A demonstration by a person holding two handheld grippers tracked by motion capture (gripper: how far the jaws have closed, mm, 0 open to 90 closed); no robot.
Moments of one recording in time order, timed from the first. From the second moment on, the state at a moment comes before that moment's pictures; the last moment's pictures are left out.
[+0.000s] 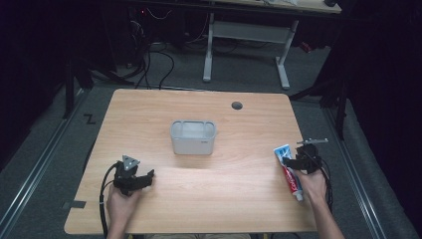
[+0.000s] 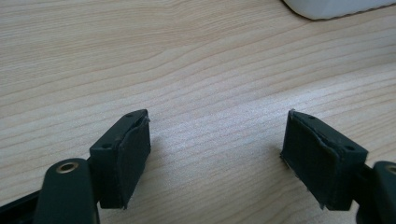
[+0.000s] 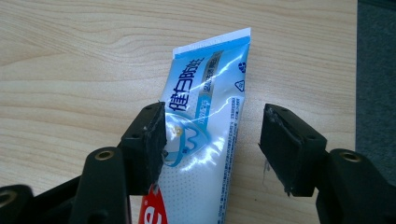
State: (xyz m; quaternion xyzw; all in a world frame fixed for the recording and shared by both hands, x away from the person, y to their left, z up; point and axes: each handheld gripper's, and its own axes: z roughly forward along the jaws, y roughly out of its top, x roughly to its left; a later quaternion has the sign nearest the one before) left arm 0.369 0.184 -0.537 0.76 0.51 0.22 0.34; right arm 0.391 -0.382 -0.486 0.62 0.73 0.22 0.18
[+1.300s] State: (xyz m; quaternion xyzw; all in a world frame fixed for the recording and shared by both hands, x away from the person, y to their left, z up) left arm 0.368 0.184 -0.537 0.76 0.51 0.22 0.34; right arm 0.413 -0.363 -0.493 0.62 0.75 0.17 0.14
